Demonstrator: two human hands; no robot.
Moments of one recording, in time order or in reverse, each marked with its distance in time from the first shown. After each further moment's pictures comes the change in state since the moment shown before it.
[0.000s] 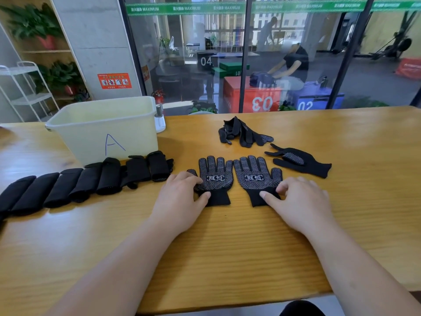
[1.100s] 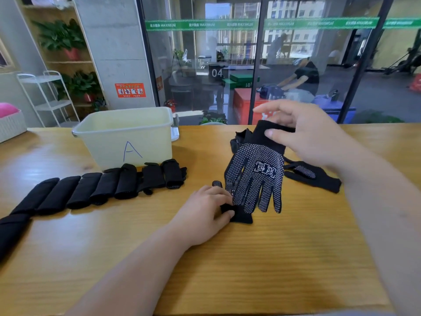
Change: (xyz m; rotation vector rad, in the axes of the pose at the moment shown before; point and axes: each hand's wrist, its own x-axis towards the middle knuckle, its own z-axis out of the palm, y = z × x) left_hand -0.001 0.000 0.007 -0.119 -0.102 0.347; right_hand 0.048 -0.074 -0.148 0.624 -0.038 -0.619
